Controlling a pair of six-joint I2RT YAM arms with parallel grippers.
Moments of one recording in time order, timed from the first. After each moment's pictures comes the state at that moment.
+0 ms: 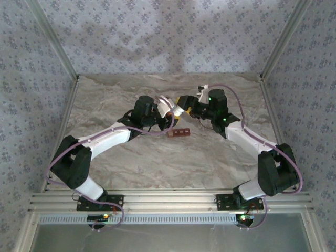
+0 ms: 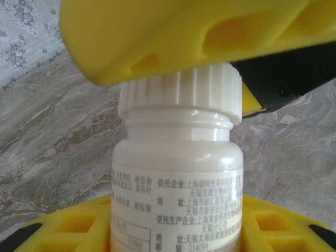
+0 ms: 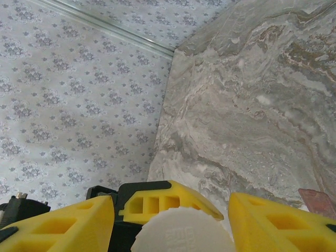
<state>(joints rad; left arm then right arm) -0.67 1.57 1.02 0.12 0.38 0.14 0.41 1.45 0.94 0.22 -0.56 0.95</state>
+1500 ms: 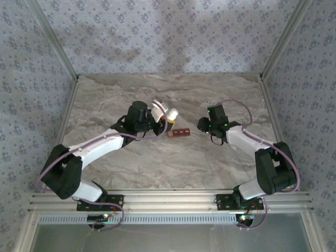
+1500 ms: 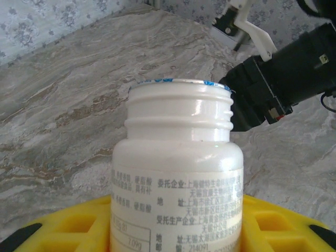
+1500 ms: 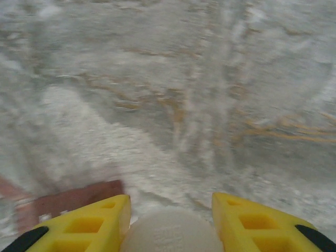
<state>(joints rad) -0.66 1.43 0.89 0.11 0.35 0.07 0.37 1.47 0.81 -0.23 0.04 0.63</state>
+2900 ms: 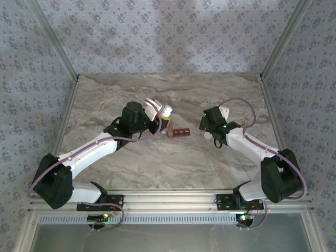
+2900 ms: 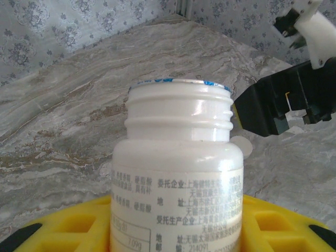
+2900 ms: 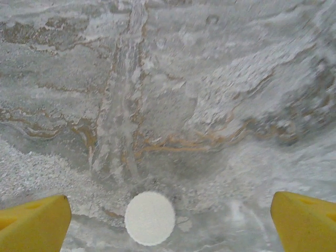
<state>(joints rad) -0.66 1.33 0.88 0.05 0.25 0.00 0.46 1.38 0.86 -0.44 0.45 0.61</state>
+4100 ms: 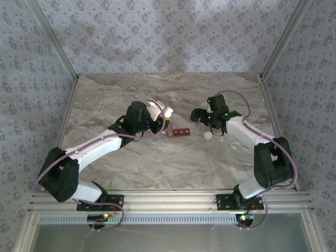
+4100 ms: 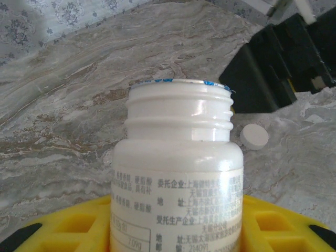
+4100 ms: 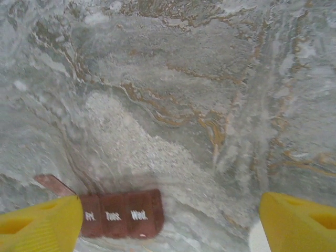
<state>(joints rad) -0.66 1.41 0.90 0.05 0.22 0.01 0.33 1.55 1.00 -0.34 -0.14 0.55</state>
